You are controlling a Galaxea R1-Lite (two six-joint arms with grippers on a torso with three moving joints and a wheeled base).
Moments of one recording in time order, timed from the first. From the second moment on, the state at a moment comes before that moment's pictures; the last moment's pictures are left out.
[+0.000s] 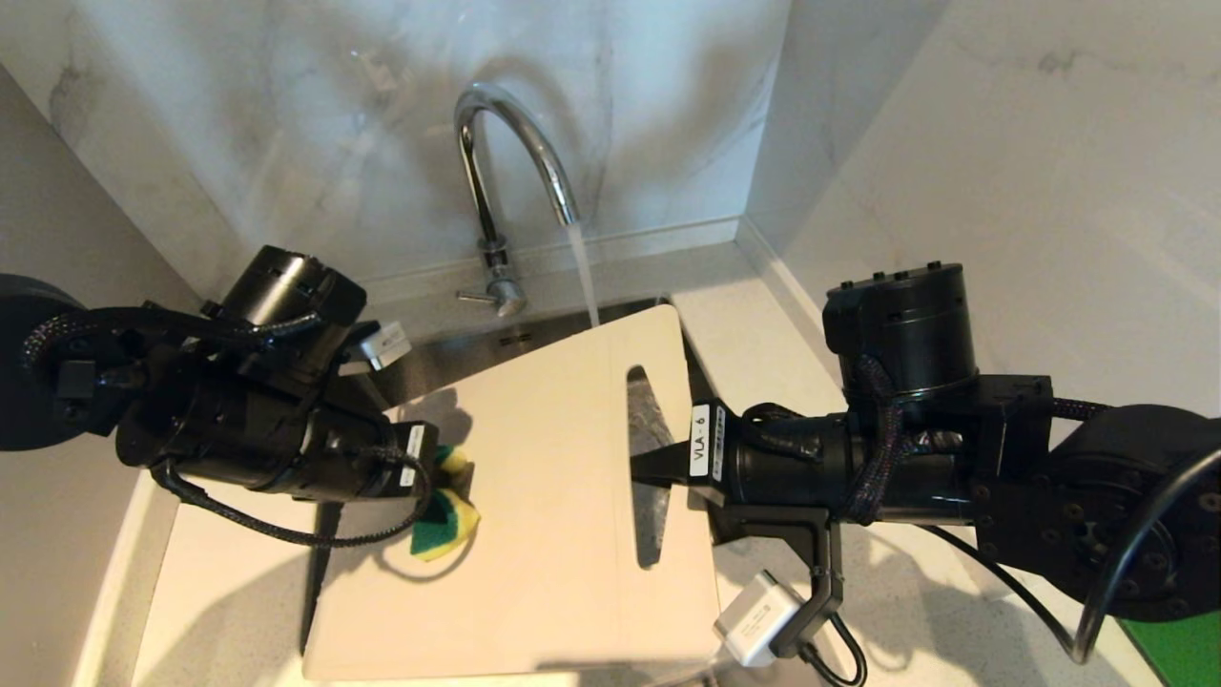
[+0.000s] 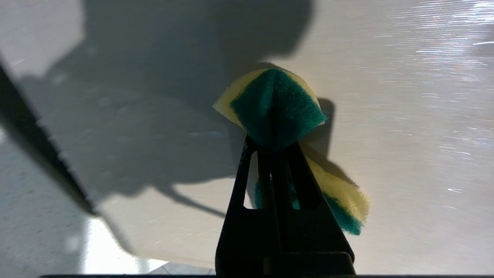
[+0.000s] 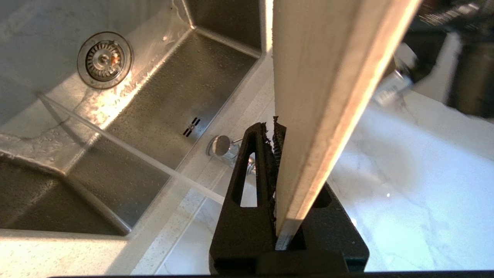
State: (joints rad) left arm -0.58 1.69 -1.26 0.40 0.05 -0.43; right arm 0.56 1.62 -0.97 -0.26 0.52 -2.40
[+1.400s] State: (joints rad) left arm -0.03 1.53 -1.02 0.19 -0.25 -0.25; right arm 0.53 1.60 -0.95 -0.26 0.52 -2.39
